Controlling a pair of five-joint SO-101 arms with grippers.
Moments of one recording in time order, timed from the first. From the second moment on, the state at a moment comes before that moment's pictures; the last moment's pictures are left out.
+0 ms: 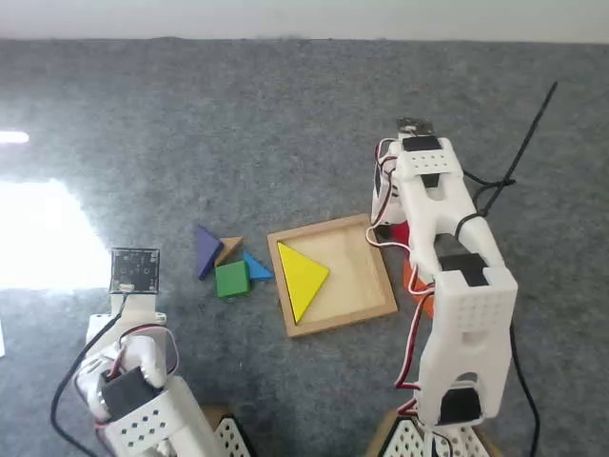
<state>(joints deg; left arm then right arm) -38.0 -101.7 96.9 71.2 -24.7 -10.5 35.1 -9.8 75.3 -13.3</state>
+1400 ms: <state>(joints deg) -38.0 -101.7 96.9 71.2 -24.7 -11.7 42.1 -23.1 78.7 -46.1</state>
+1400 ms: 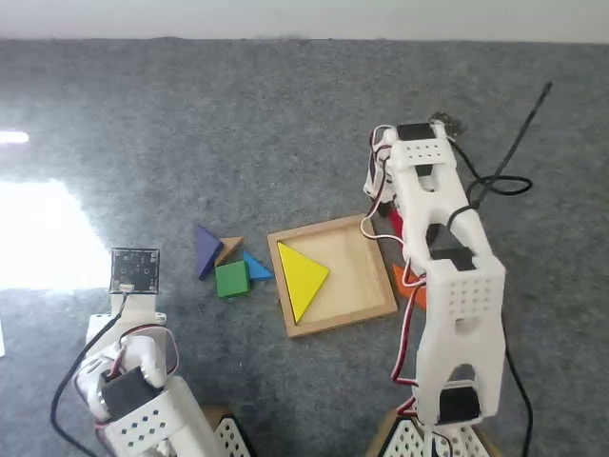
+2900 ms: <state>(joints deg) -38.0 -101.7 96.9 71.2 -24.7 -7.7 42.5 -34.4 83.5 -48.7</state>
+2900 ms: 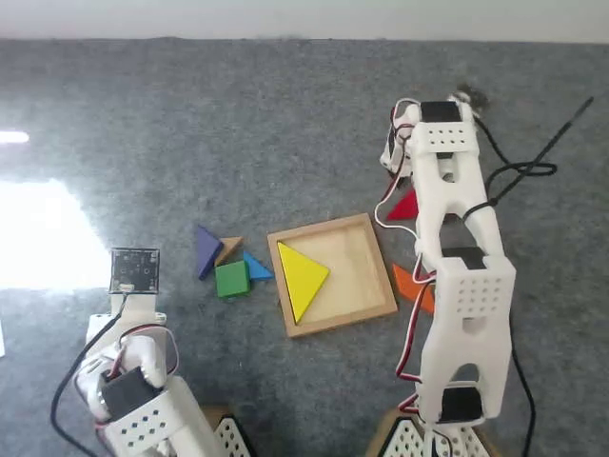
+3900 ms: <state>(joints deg) -38.0 -101.7 96.9 71.2 -24.7 -2.0 63.6 -63.3 87.5 -54.6</state>
